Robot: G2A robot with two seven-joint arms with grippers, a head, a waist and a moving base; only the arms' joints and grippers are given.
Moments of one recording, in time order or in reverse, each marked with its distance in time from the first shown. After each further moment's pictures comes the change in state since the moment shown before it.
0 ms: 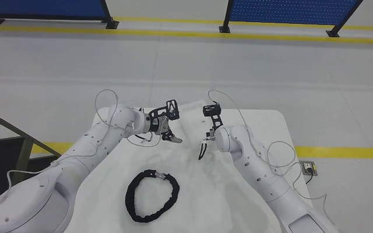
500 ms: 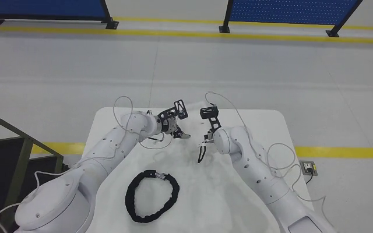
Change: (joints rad) left arm 0.028 -0.143 -0.001 0.157 0.083 0.187 0.022; right arm -0.015 -0.010 0.005 -0.016 0.003 -0.037 0.013
